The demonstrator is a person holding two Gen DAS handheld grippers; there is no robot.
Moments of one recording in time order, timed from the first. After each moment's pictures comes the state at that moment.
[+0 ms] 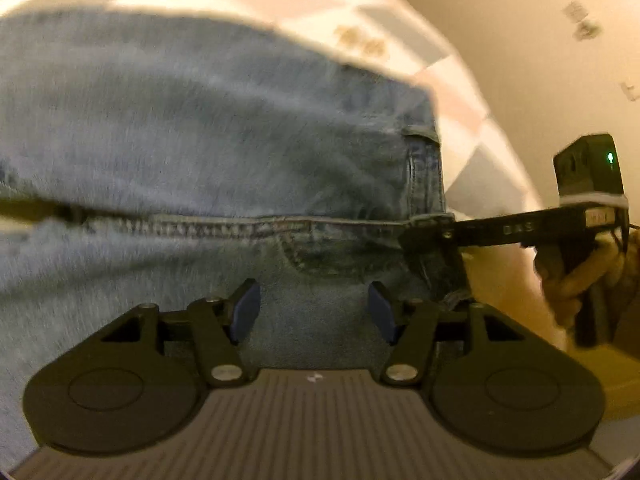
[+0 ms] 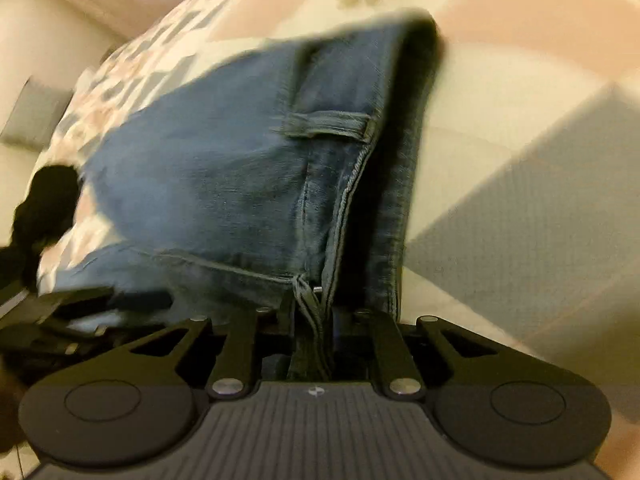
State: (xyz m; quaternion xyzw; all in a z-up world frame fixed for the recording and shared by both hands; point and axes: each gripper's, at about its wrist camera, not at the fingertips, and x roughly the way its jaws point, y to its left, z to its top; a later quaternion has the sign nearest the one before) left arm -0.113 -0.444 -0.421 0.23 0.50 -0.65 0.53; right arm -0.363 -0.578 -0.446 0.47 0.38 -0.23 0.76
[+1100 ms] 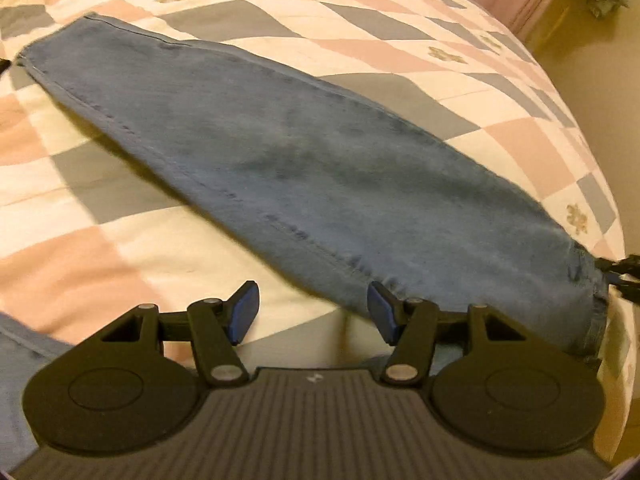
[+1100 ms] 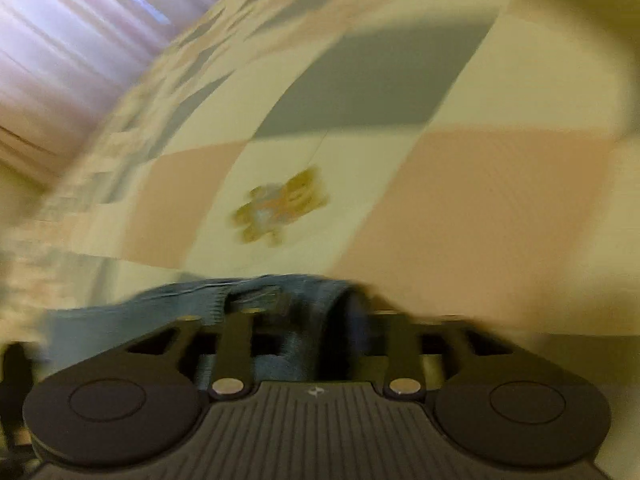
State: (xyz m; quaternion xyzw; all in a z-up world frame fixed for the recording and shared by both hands) left arm 0.124 -0.383 -0.364 0.18 0.51 -0.47 0.70; right arm -0.356 -0.684 -0.393 0.47 0.29 -0.45 0.70
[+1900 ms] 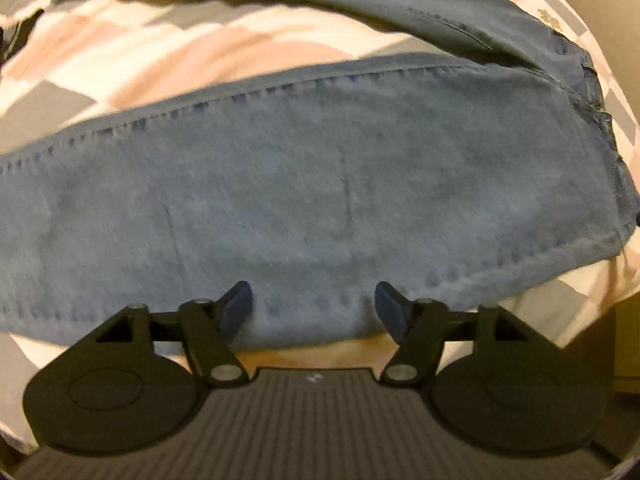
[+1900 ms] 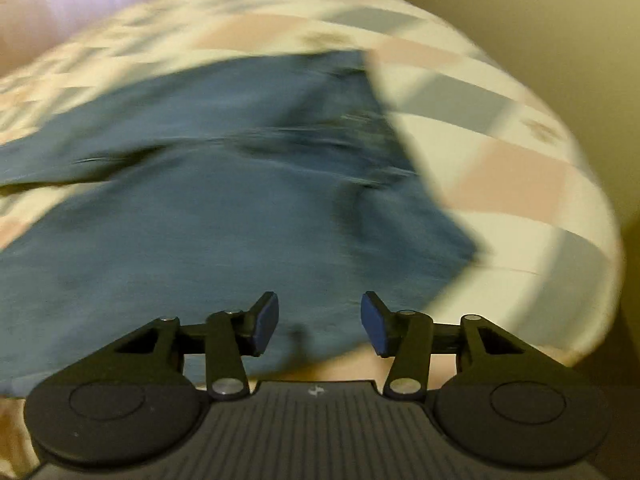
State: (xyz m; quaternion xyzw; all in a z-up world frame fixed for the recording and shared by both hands) left arm 0.139 -0.180 -0.377 0.34 0.51 -0.50 0.61; right arm -0.248 -0.289 -0.342 0.34 0.37 -0.55 0.67
